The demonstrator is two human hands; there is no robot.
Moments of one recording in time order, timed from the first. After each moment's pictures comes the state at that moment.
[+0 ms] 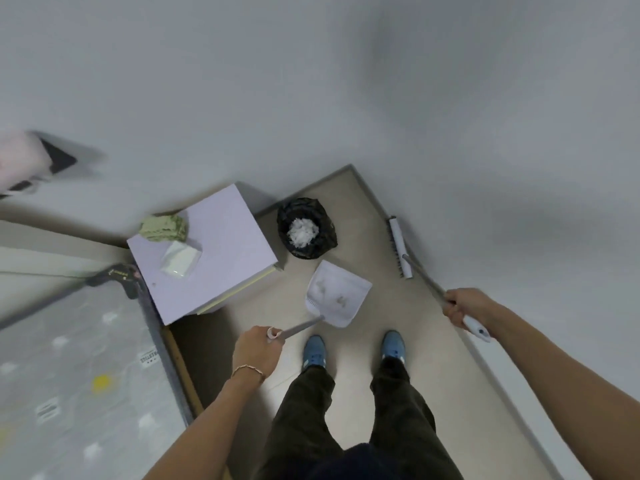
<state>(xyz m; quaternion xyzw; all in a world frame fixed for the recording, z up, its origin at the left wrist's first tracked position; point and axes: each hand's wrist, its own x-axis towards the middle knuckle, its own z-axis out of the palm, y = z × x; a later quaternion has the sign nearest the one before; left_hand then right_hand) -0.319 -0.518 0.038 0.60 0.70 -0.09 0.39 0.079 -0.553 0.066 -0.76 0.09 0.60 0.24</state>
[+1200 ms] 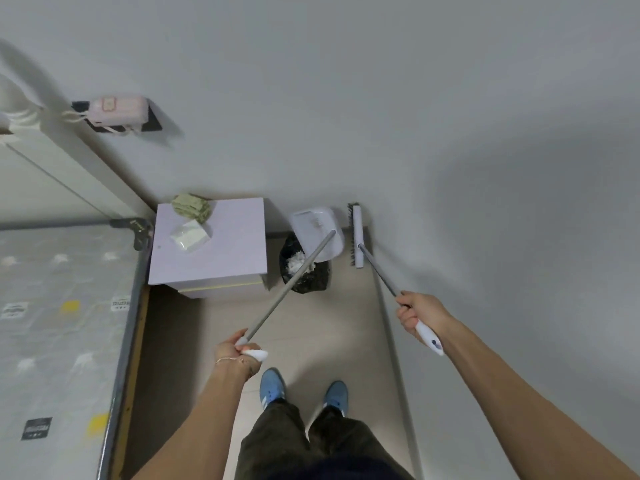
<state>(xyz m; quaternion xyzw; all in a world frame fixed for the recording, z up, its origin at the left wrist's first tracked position) -0.235 -0.577 0.067 -0.41 0.47 0.47 0.62 0.101 -0.486 0.152 -0.68 -0.07 0.69 0.24</state>
